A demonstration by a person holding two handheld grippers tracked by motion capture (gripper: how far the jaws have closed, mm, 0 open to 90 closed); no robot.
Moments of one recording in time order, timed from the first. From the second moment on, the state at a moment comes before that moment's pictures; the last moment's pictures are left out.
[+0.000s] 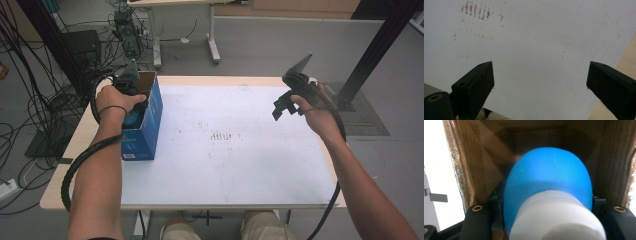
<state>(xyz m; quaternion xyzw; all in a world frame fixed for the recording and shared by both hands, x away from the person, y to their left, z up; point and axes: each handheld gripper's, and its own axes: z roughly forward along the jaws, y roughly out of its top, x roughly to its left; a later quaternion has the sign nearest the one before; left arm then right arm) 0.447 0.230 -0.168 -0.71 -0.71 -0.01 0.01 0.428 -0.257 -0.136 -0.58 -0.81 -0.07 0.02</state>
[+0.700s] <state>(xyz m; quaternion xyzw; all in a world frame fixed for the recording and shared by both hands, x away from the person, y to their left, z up) 0.448 0.230 -0.168 -0.71 -0.71 -0.01 0.01 0.428 -0.257 -0.136 -0.58 -0.81 -0.07 0.02</state>
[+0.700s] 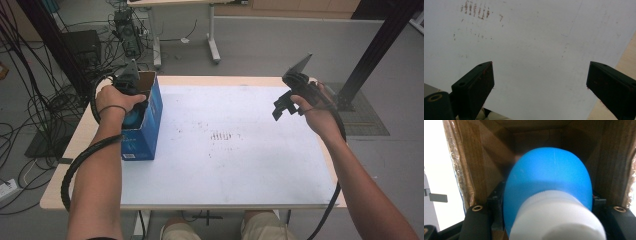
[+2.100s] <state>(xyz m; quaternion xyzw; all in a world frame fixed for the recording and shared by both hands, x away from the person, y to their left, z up) 0.412 0.245 -0.094 -0.70 -0.71 -0.03 -0.05 0.425 -0.245 -0.130 -0.57 -0.82 -0.07 0.01</state>
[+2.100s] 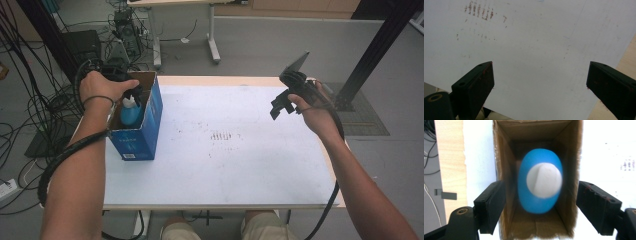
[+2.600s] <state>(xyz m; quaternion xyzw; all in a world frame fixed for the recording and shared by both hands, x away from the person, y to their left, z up) 0.381 0.204 -0.045 -0.76 -0.65 -0.04 -0.08 0.429 -0.239 -0.125 -0.57 -0.82 -0.07 0.01</state>
